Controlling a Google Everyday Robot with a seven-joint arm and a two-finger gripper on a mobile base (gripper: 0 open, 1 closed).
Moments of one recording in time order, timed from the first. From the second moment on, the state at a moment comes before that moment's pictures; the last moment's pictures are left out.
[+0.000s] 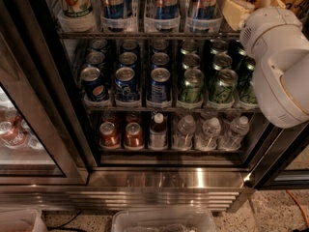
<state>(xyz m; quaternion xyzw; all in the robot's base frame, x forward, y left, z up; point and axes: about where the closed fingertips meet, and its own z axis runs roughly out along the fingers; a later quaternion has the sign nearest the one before) 0.625 -0.227 1.065 -0.02 0.64 -0.02 0.77</state>
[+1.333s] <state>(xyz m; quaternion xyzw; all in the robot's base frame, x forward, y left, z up) 0.613 -0.235 1.091 0.01 0.61 0.02 0.79</state>
